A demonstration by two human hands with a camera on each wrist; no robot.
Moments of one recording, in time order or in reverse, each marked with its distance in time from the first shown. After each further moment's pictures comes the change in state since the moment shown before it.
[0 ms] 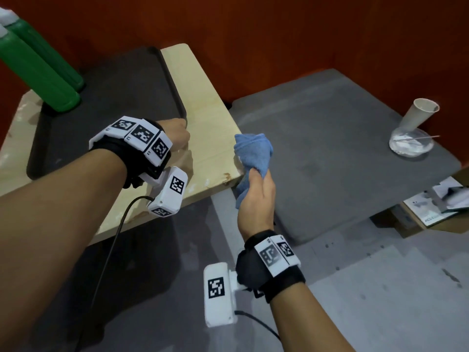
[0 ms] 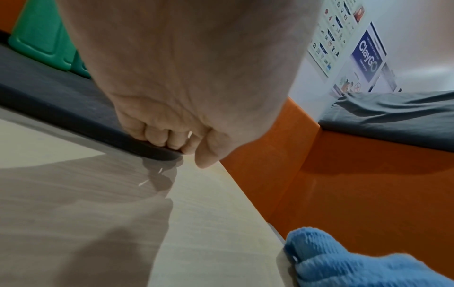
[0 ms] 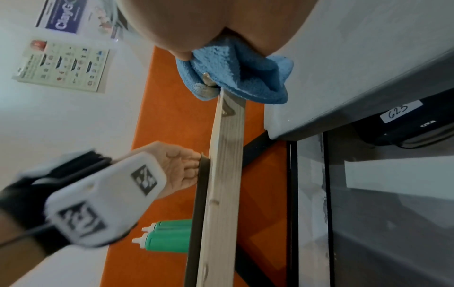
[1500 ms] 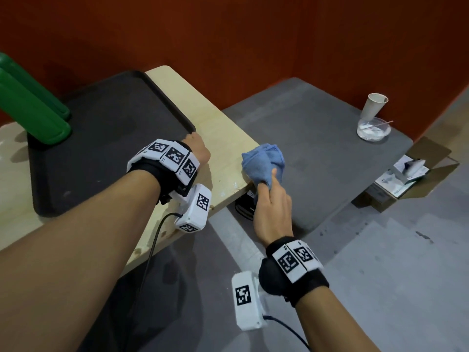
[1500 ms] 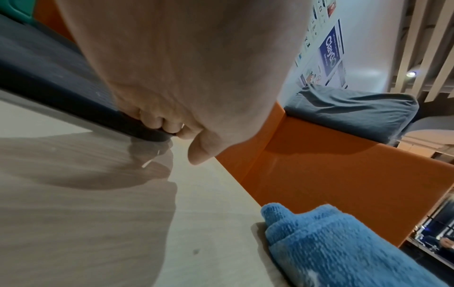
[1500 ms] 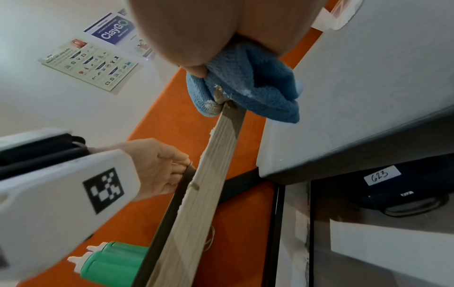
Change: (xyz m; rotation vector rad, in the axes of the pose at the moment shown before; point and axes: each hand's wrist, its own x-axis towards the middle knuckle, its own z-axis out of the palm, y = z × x) left_hand -0.024 -0.010 0.002 0.075 0.029 0.110; right_hand -0.037 -0.003 0.032 -0.526 0.138 -0.163
